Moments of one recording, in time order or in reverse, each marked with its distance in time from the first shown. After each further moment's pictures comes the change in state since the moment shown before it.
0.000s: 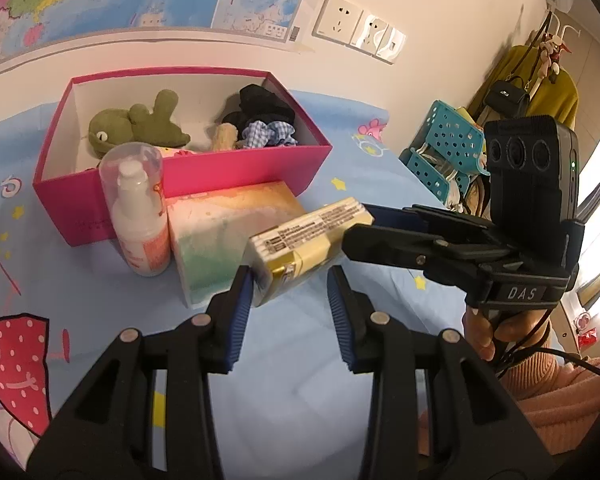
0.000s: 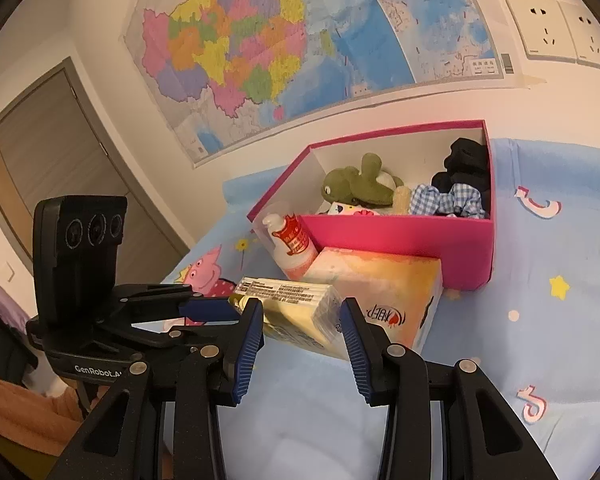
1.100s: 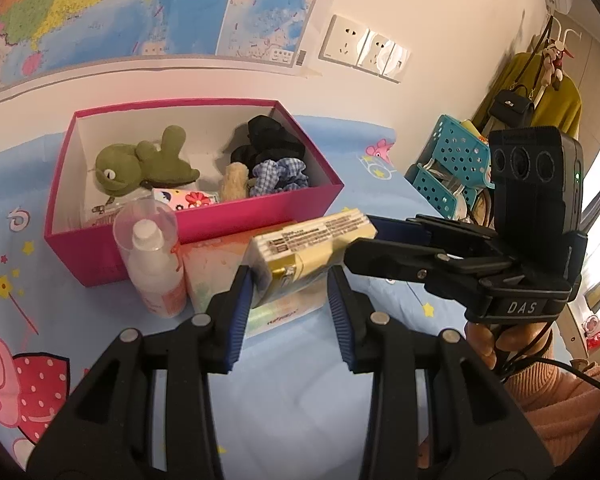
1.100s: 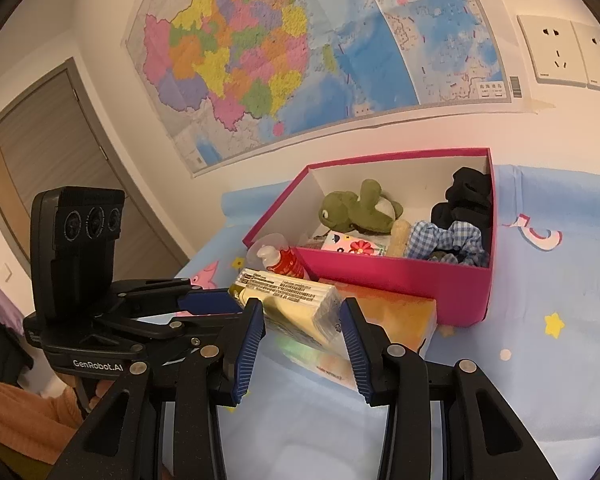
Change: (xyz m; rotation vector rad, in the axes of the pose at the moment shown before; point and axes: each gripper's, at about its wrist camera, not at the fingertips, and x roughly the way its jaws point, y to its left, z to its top) left arm -0.002 0.008 0.031 0.018 -0.042 0.022; right arm 0.003 -0.004 0.025 -0.025 -0.025 -0.005
